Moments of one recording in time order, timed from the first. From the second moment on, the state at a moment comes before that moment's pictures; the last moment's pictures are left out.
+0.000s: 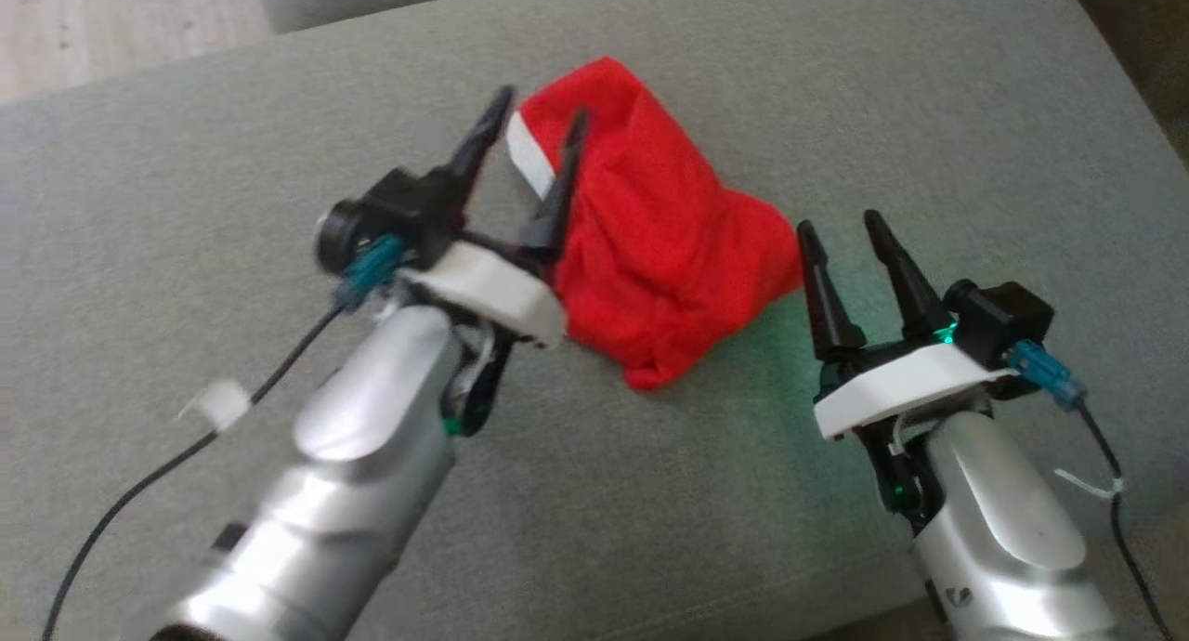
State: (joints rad) left arm -0.76 0.07 -0.71 0.62 -0.61 -0.01 -0.25; right arm -0.38 -0.06 0.26 0.50 0.32 0.13 -0.26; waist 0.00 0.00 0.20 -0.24
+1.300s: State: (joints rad) left arm -0.04 0.05 -0.13 0.32 -0.27 -0.03 -0.25; right arm -0.22 -0.06 0.24 0.54 0.23 0.13 -0.26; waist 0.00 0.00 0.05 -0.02
